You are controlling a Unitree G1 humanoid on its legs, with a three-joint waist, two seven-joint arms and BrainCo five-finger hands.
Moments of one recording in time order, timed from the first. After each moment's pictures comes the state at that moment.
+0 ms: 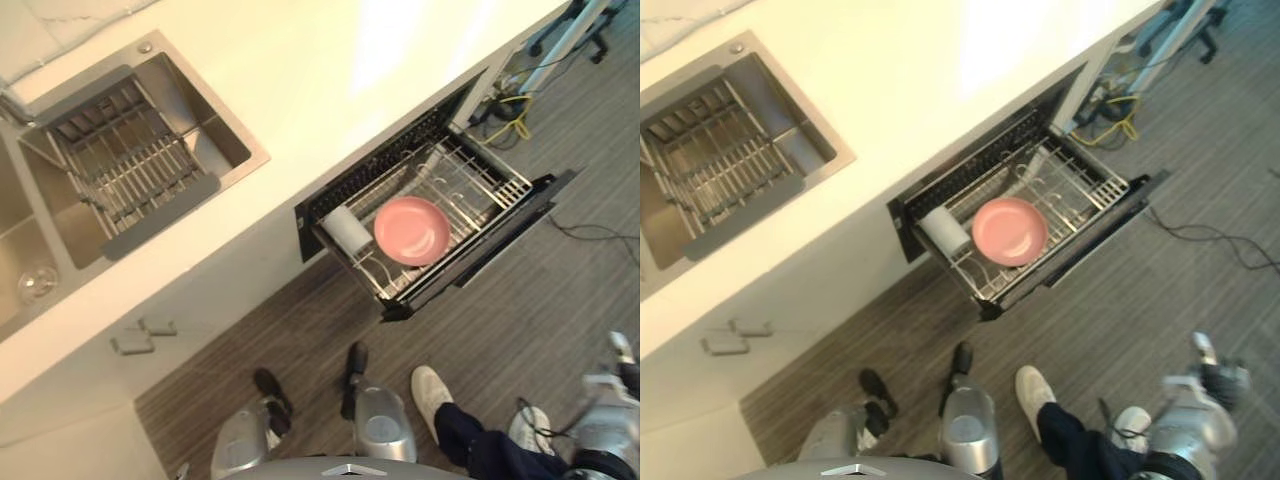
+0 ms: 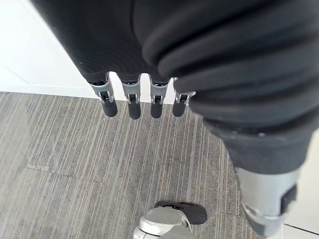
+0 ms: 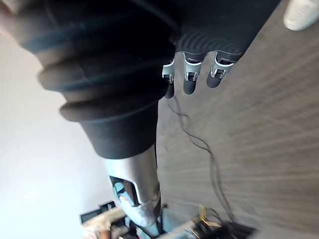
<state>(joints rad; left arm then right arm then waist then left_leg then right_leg) 0.18 0.13 0.51 1.08 -0.31 0.45 -0.11 -0.07 -0.40 -0.75 0.69 0.86 -0.08 0.01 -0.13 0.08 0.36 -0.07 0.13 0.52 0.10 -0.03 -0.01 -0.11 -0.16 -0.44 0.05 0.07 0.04</state>
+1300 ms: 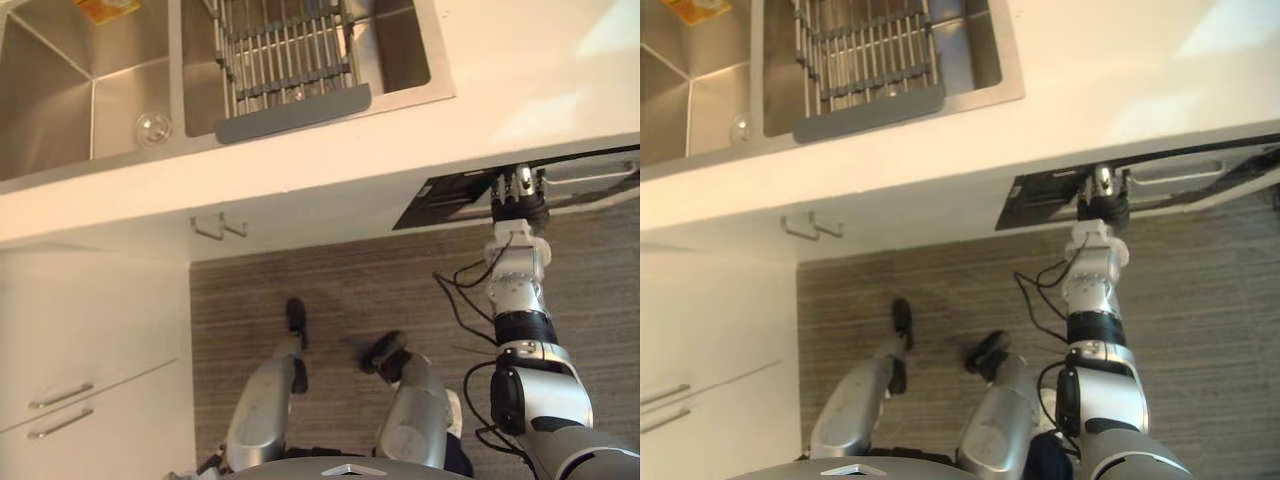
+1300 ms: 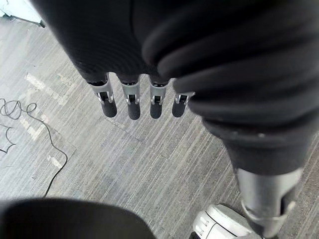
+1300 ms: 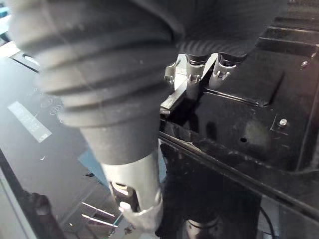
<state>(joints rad) 0.07 0.07 0.27 1.04 -0.31 0.48 -0.13 -0.62 -0.44 -0.26 0.65 1.23 -0.24 0.04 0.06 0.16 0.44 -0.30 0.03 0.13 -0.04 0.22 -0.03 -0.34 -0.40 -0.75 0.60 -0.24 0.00</state>
